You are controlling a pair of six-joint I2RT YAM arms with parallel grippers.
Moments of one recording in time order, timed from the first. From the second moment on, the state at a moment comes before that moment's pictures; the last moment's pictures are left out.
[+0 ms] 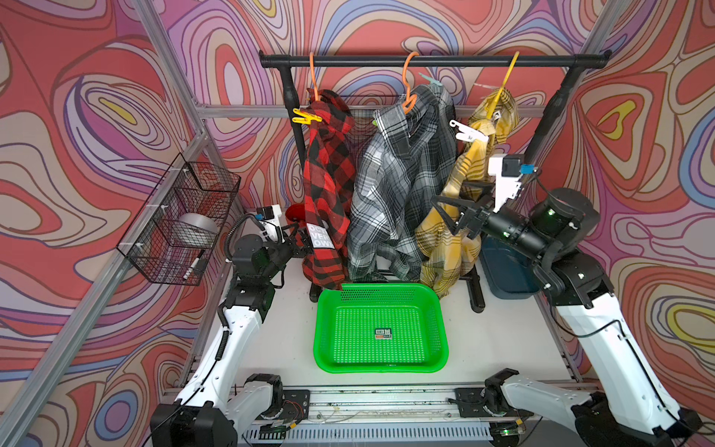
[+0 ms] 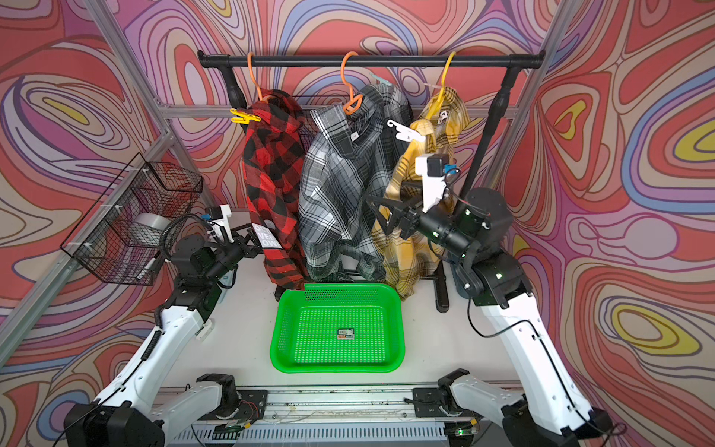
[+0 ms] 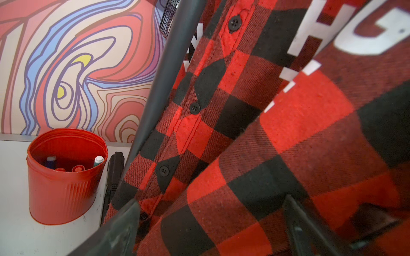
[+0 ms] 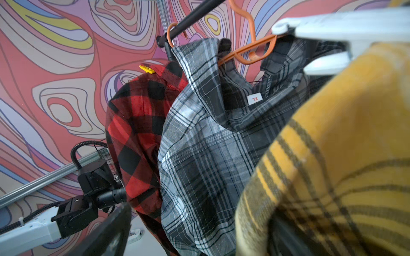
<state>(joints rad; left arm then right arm) -0.07 1.05 0.84 0.19 0.45 -0.52 0.42 1.17 1.63 -0.41 -0.39 0.19</state>
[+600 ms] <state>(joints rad) -0.07 1.05 0.86 0.22 0.46 -0.52 1.00 1.66 2.19 -0.68 0.23 -0.09</state>
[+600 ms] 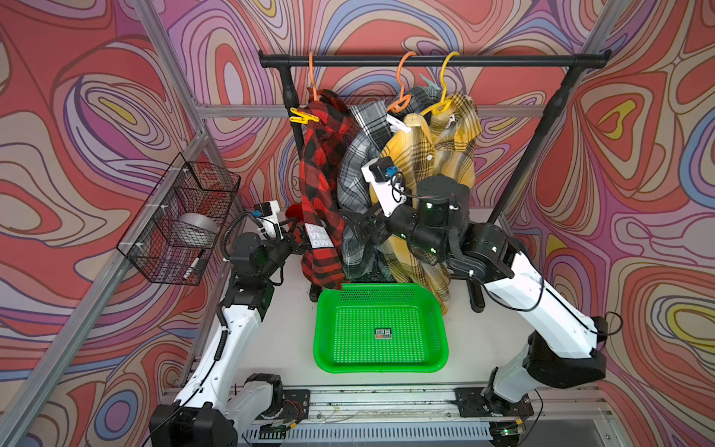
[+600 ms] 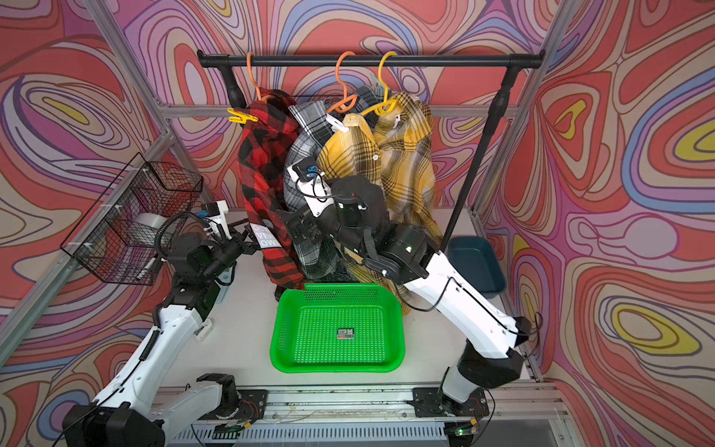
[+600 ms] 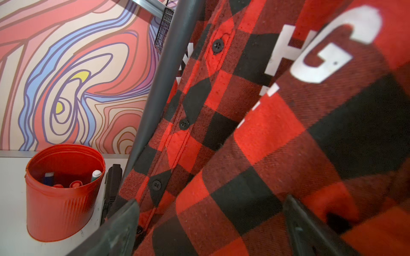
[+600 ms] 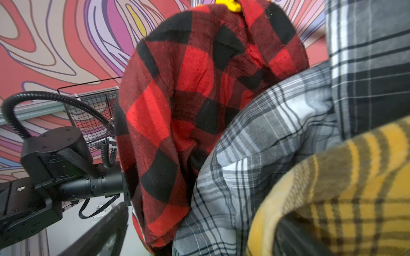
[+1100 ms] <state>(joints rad) -0.07 1.08 0.86 0.25 0.48 -0.52 1.09 1.55 2.03 -0.69 0.54 0.01</state>
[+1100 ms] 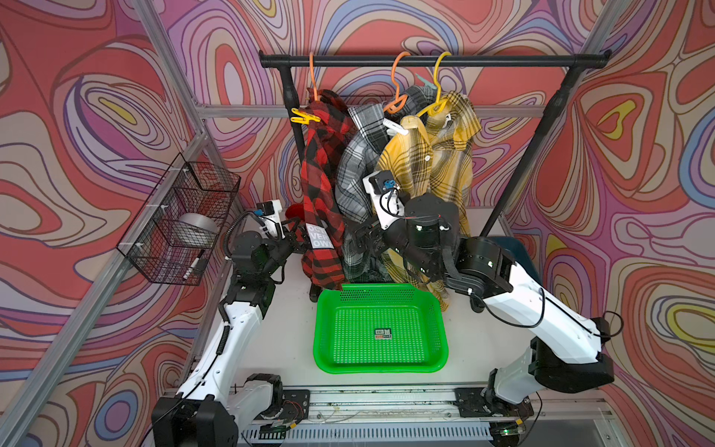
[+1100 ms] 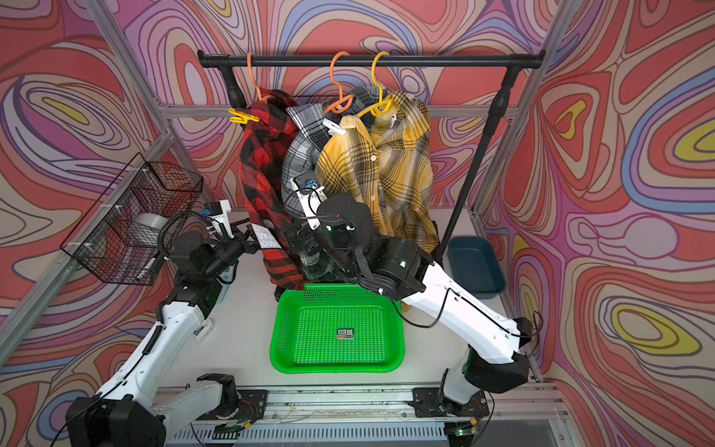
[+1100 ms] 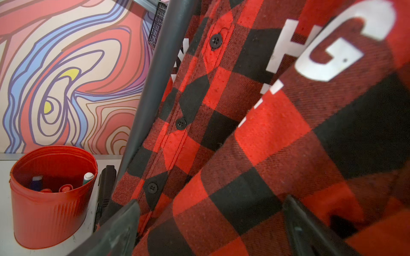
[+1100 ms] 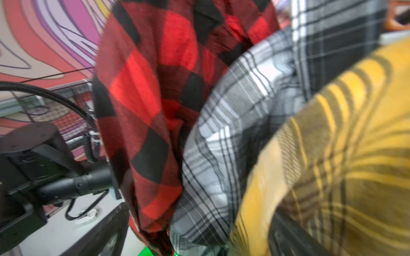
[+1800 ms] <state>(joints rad) -0.06 1.07 0.86 0.25 0.45 -0.52 1.60 1.69 2.09 -0.53 0.93 -0.38</state>
